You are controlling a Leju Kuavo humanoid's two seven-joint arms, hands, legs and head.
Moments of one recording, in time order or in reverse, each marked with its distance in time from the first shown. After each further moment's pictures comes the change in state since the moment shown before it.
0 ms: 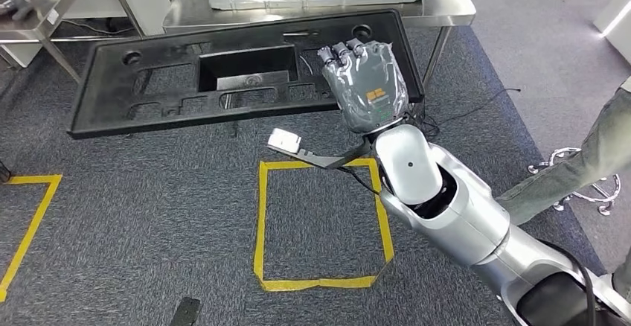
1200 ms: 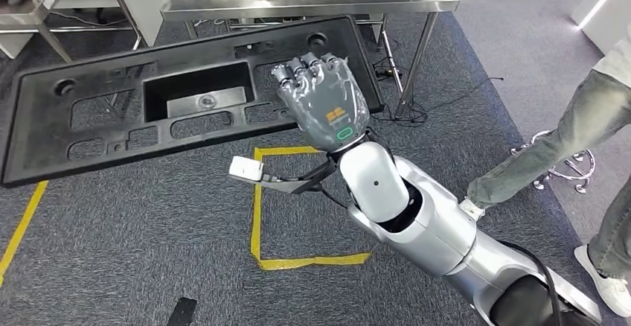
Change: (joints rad) left arm 0.004 -0.007 0.000 0.000 -0.011 0.029 0.008; right arm 0.025 0.113 0.039 0.040 0.075 -0.077 -0.041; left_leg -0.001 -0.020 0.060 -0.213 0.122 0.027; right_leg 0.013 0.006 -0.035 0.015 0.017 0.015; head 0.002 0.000
